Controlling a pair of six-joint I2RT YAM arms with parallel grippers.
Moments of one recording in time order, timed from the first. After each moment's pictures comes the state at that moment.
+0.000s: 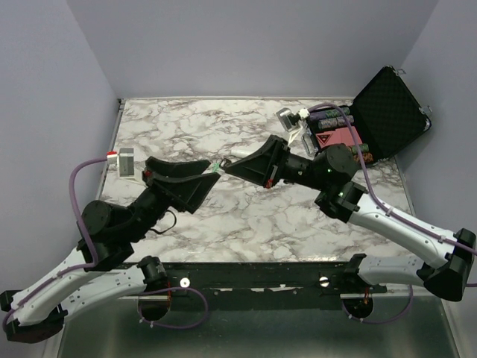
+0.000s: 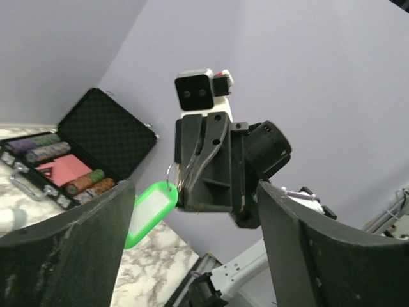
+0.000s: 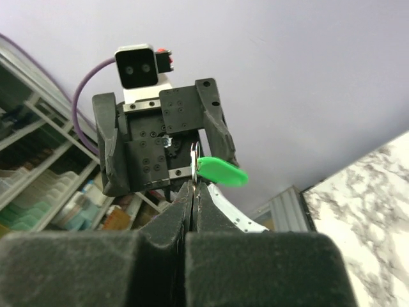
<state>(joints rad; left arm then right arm) -1.02 0.54 0.88 0.10 -0.16 -0.65 0.93 1.17 1.06 0.49 -0.44 0.93</state>
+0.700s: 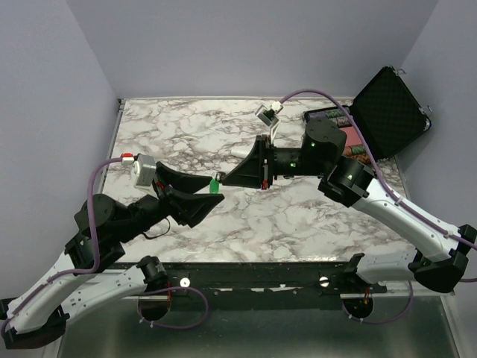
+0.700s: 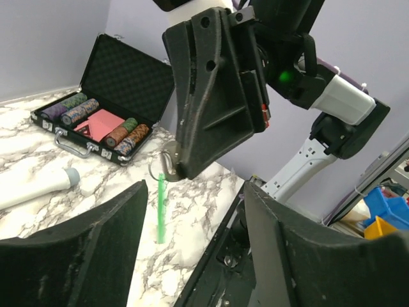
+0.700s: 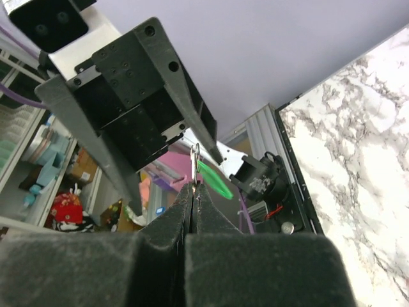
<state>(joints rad) -0.98 0.53 0.98 -0.22 0.07 -0.42 0.93 1.27 1.41 -0.16 -0.60 0.71</state>
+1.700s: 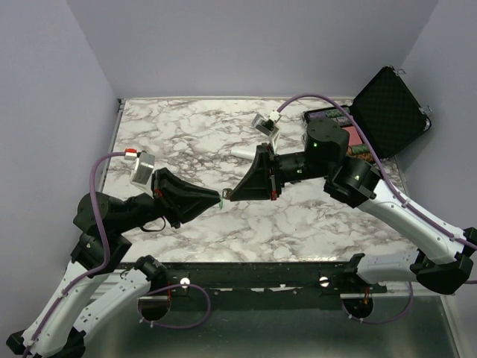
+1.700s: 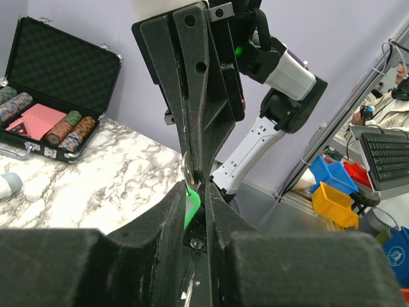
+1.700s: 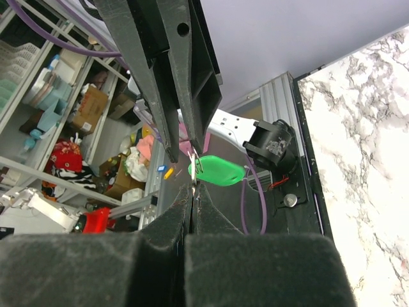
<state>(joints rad) -0.64 0.52 0.92 -0.09 0.61 -0.62 0.93 1.25 1.44 -0.29 -0.75 0.58</state>
